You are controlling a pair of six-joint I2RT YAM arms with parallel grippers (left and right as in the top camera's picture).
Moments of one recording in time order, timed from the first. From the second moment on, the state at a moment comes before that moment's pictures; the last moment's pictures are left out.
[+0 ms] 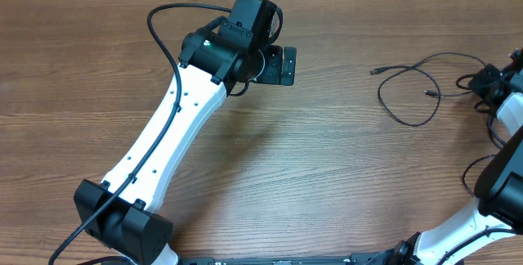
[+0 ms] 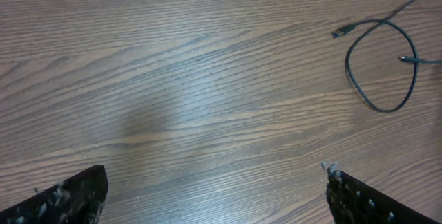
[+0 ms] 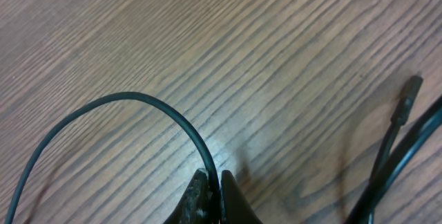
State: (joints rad) left arm -0.51 1.78 1.82 -1.05 0.06 -0.39; right arm -0.56 1.95 1.24 -0.15 -0.02 0.23
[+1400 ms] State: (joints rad) left arm -0.51 1.78 1.82 -1.05 0.06 -0.39; right arm -0.59 1.98 2.43 -1.06 -0.14 0.22
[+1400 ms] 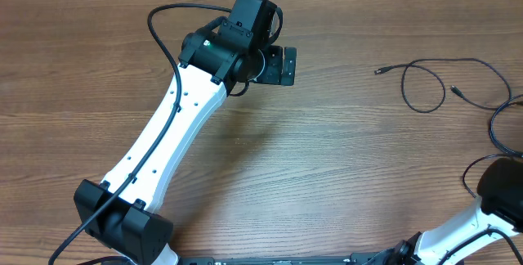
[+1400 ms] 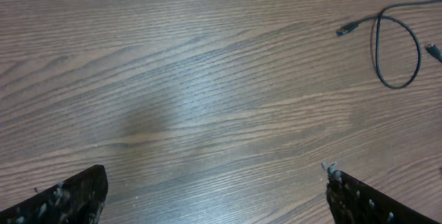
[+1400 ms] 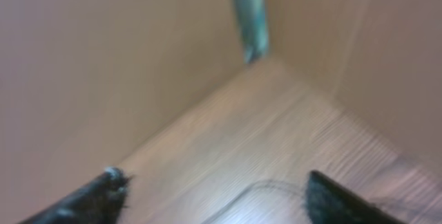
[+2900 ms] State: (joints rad) left arm -0.51 1.78 1.82 -1.05 0.07 -0.39; right arm -0.23 2.01 1.44 -0.99 -0.12 0.34
